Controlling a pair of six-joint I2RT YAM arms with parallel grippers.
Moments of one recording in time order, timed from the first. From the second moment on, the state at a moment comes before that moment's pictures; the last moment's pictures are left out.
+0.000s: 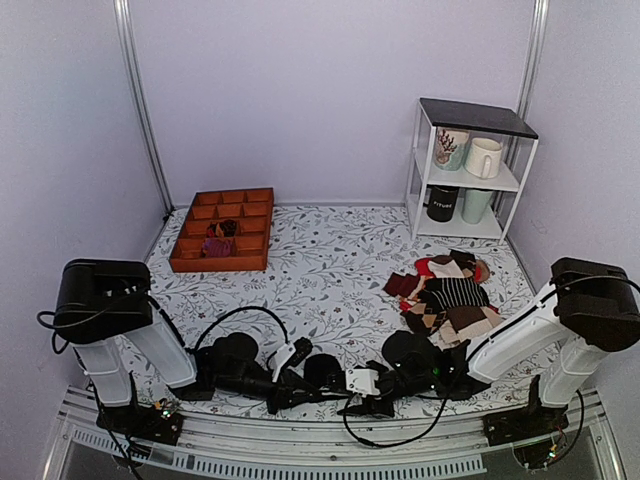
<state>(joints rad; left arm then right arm) -1.16 1.85 0.33 1.04 0.30 -0.43 1.26 1.68 0.52 0.52 -0.23 -0.30</state>
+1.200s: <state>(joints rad) -1.23 1.26 0.19 0.68 0.02 -0.11 1.13 1.83 0.91 -0.01 -0.49 -0.06</state>
